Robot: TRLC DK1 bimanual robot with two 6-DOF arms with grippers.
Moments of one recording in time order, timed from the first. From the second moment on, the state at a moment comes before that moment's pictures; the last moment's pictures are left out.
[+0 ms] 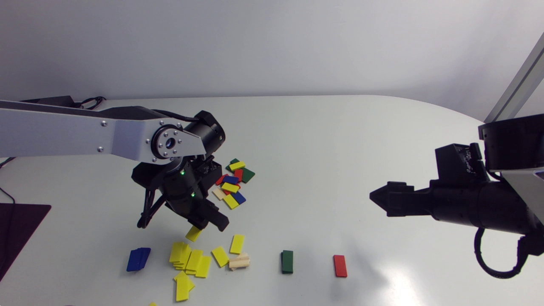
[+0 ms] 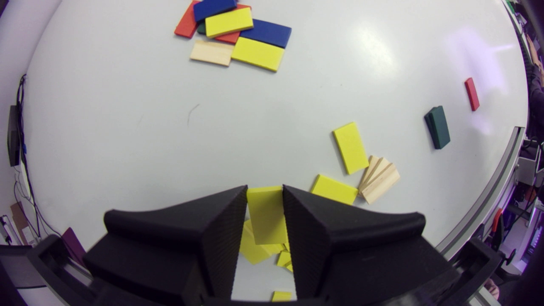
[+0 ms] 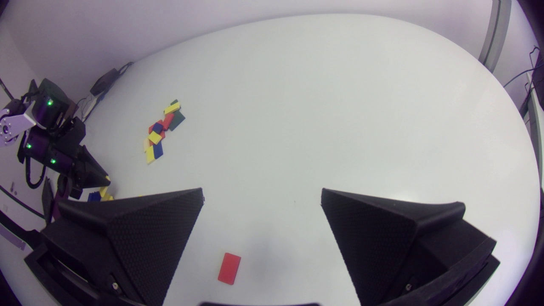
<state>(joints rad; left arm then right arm) -0.52 1.70 1.09 -0.86 -0.08 0.05 0.14 0.92 0.59 -0.38 -0.23 0.17</state>
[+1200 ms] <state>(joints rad) -0.60 1.62 0.86 -0.69 -0.08 0.07 0.14 0.92 0.58 -0.37 -0.23 0.16</state>
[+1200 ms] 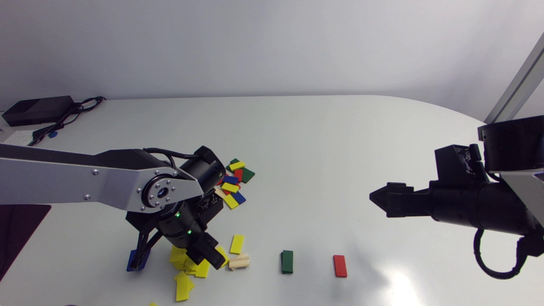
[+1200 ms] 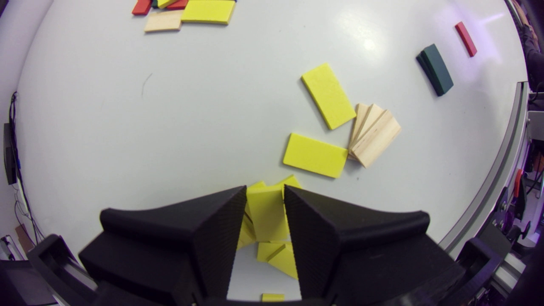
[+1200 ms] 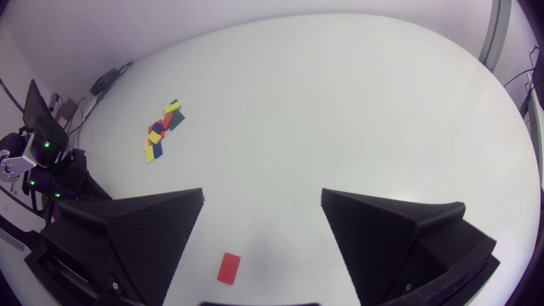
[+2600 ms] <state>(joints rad) -0.71 1.91 1.14 -0.71 -0.03 0.03 0.14 0.94 0.58 -0.36 -0.23 0.16</state>
